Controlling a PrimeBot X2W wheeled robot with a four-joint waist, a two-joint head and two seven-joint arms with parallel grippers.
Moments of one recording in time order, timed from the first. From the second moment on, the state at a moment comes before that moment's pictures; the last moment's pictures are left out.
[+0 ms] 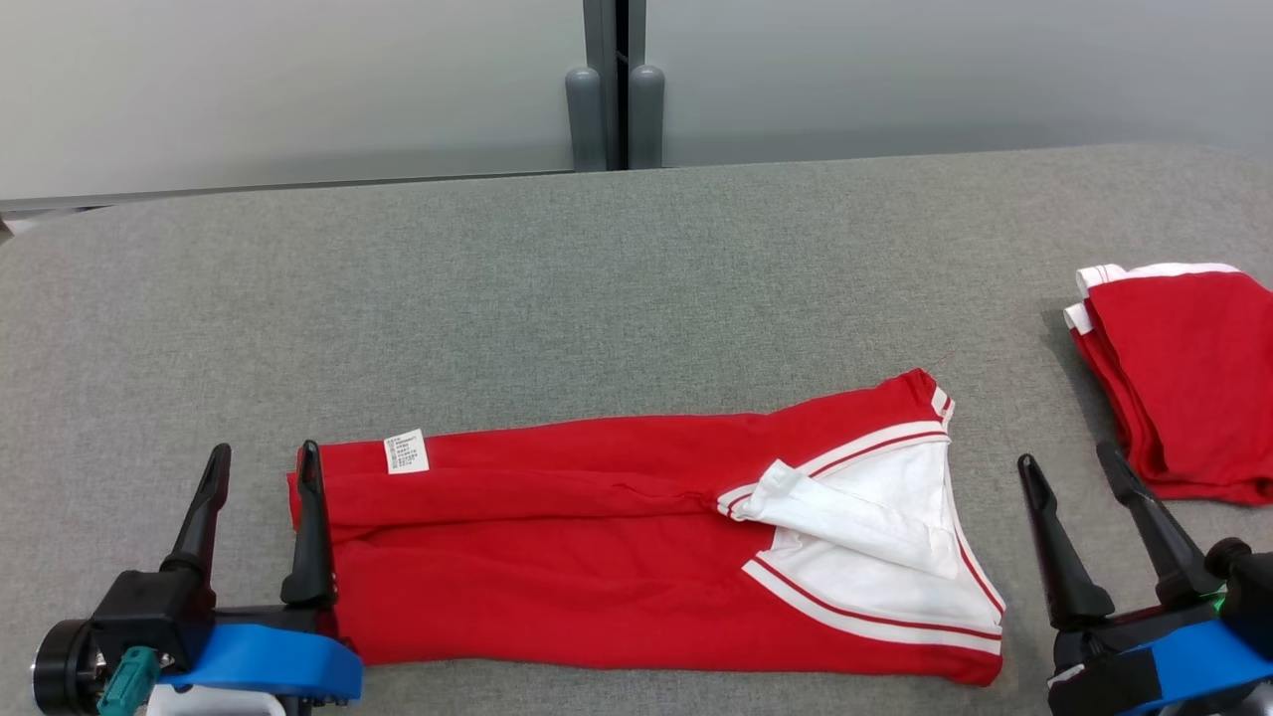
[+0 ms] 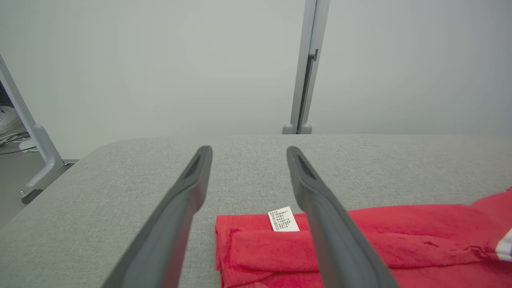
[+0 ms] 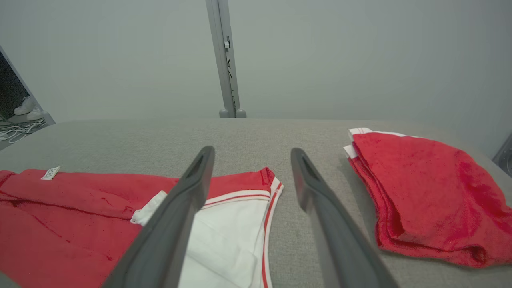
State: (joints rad) left arm -0.06 0.50 -0.42 0.00 -0.58 0.30 -0.26; right arm 0.09 -0.16 -0.02 -0.20 0.25 0.13 0.00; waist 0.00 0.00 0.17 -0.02
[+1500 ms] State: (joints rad) left arm -0.15 0.45 -0.44 0.03 -0.51 0.27 -0.26; right arm -0.15 -0.25 0.20 0.39 0.41 0.13 0.02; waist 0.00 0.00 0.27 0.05
